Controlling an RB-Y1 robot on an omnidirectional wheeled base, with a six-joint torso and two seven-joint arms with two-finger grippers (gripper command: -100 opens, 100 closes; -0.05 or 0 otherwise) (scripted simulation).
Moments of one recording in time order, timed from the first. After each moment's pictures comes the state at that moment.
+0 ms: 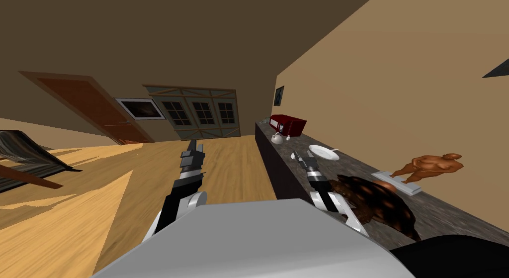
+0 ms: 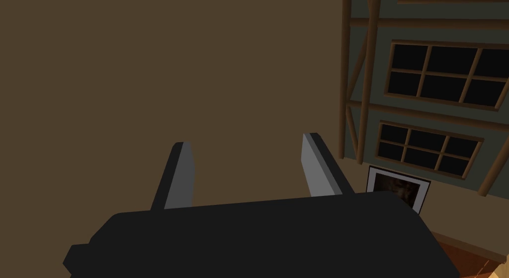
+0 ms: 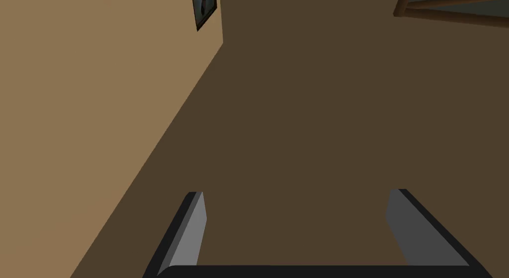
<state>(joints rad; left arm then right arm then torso) 0.50 -0.01 0.06 -2.29 0.10 -0.38 -0.16 0.40 -0.18 -0.36 -1.88 0.44 -0.50 0.83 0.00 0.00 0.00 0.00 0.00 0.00</state>
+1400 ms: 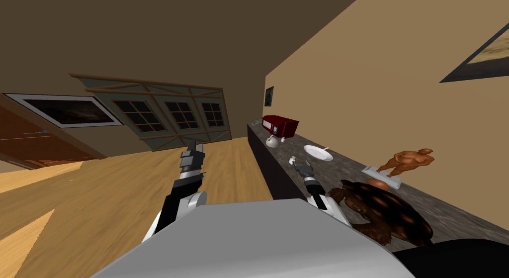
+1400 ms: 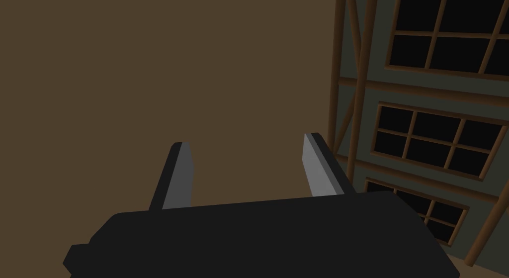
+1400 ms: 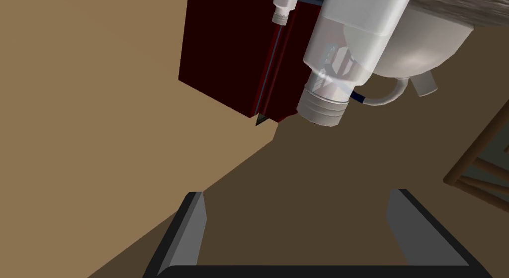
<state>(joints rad) 0.50 -0.01 0.06 -2.29 0.10 -0.38 -0.16 0.30 -0.13 -0.44 -1.55 0.64 -0.45 1.02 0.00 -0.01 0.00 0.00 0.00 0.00</state>
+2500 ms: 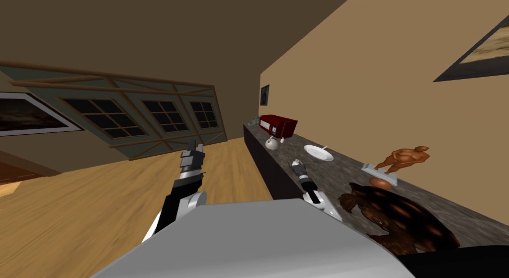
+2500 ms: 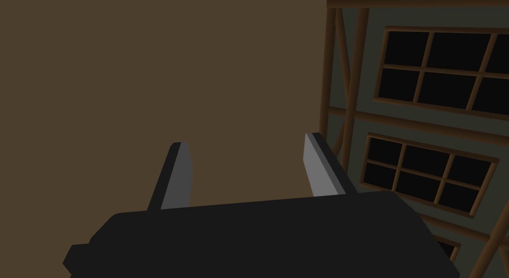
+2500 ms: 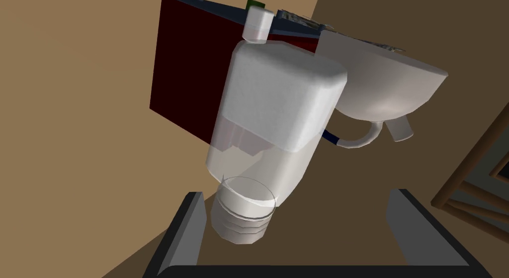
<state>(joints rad) 0.50 -0.01 0.06 -2.29 0.10 -0.38 -0.16 0.19 -0.20 -0.37 -1.33 0.59 -0.52 1.10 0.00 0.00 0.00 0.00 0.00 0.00</state>
